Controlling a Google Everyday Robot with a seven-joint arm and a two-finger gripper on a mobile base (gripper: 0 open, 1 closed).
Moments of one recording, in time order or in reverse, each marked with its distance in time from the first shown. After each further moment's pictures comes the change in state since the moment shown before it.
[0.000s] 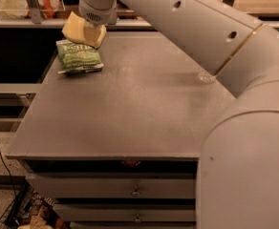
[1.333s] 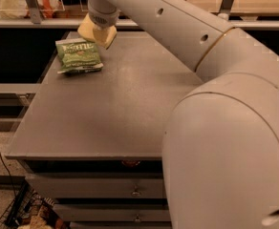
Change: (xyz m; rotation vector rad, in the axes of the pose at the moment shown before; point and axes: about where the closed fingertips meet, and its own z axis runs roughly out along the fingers) arm 0.032 -0.028 0.045 0.021 0.114 0.078
